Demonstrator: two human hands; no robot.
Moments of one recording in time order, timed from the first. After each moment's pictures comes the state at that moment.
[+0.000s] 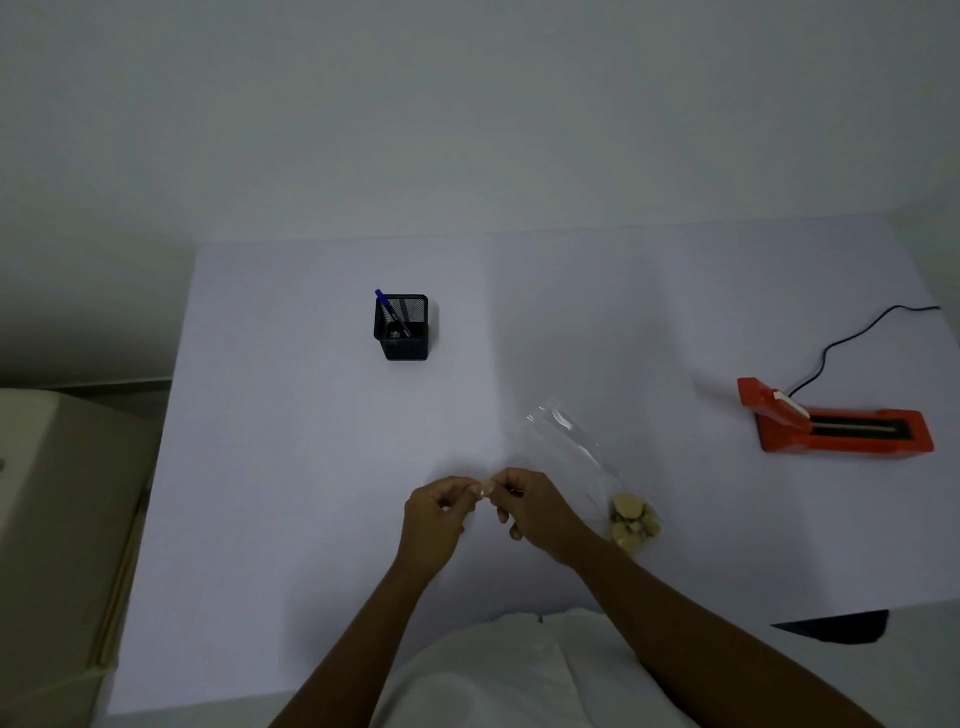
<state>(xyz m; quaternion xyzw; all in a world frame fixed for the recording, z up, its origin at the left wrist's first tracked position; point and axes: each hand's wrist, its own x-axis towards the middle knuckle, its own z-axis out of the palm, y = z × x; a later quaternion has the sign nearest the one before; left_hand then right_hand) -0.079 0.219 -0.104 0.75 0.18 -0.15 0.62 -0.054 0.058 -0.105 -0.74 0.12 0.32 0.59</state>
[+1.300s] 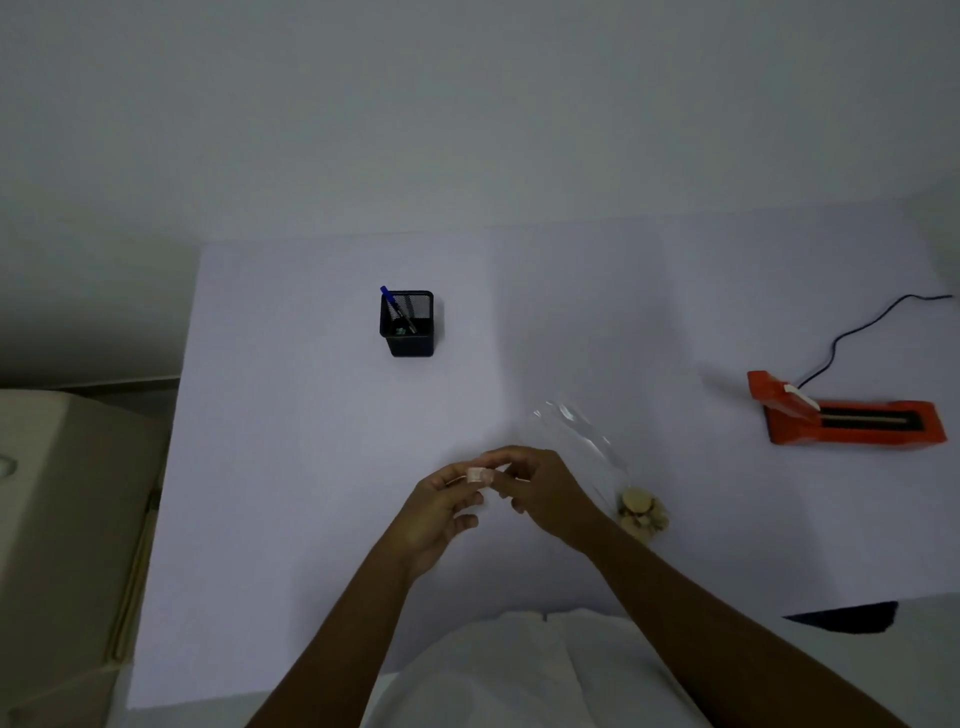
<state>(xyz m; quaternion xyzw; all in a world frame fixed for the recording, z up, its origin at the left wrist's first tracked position) -0.061 0.235 -0.071 0.51 0.27 -0.35 0.74 -0.040 0.065 -0.052 -0.74 0.03 0.26 0.62</state>
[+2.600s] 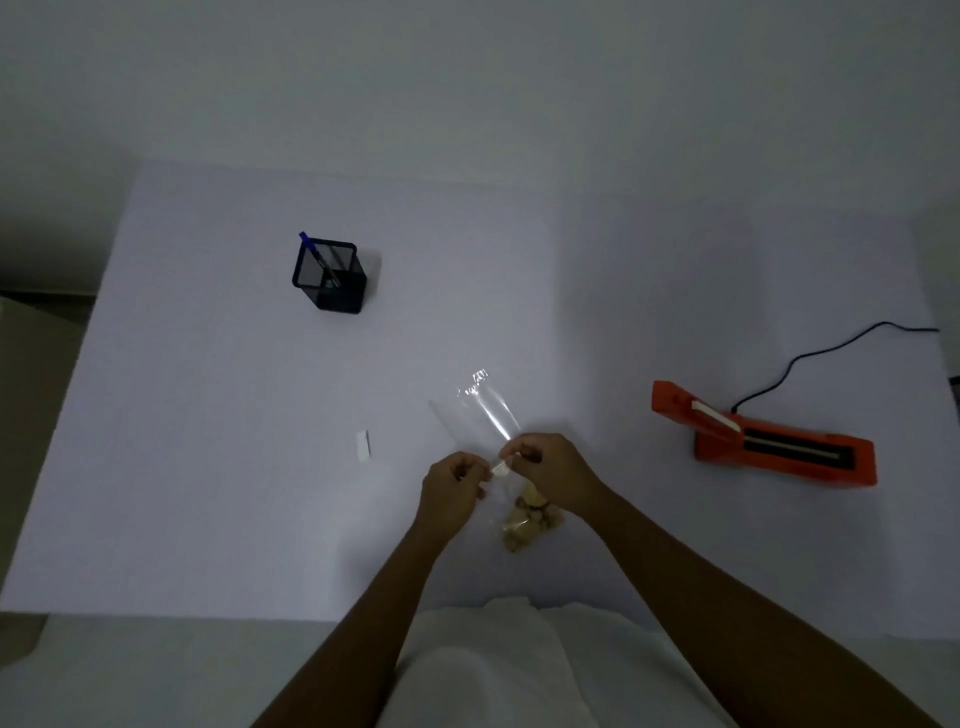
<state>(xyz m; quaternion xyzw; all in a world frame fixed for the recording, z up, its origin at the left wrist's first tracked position) -0.065 0.053 -0.121 0.71 0.29 -0.22 0.60 -0.006 -0.113 -0.122 -0.83 -0.02 0.32 0.45</state>
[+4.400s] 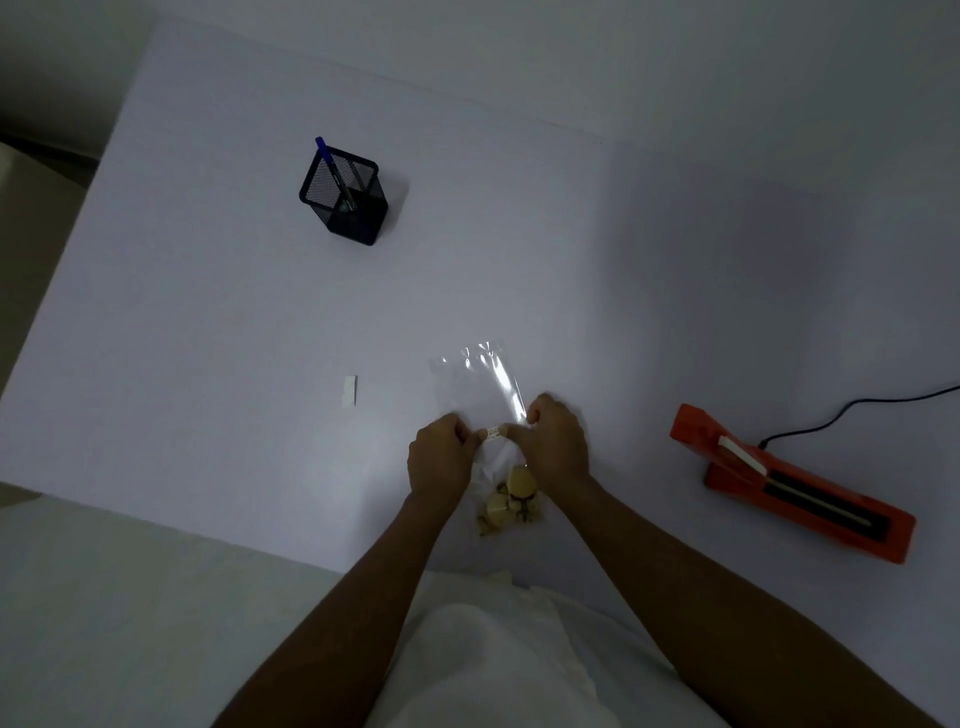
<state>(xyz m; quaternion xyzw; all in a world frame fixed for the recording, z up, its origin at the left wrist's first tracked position) -0.049 0.022 -0.164 0.86 0.33 -0.16 0.36 0.018 -0.116 -0.168 -0.91 0.04 0.27 0.30</state>
